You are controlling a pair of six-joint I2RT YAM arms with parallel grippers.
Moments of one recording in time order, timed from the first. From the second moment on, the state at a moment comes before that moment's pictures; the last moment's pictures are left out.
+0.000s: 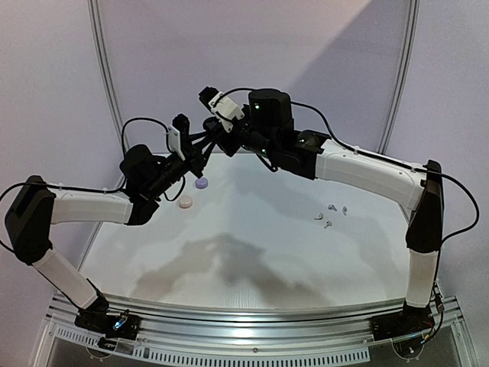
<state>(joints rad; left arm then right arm) -0.61 1.55 0.83 1.03 0.18 0.07 0.99 1.99 1.93 -0.01 0.23 -0.39</state>
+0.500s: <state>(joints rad) -0.61 1.55 0.83 1.04 0.19 0.05 0.98 2.00 1.98 -0.07 0.20 -0.38</state>
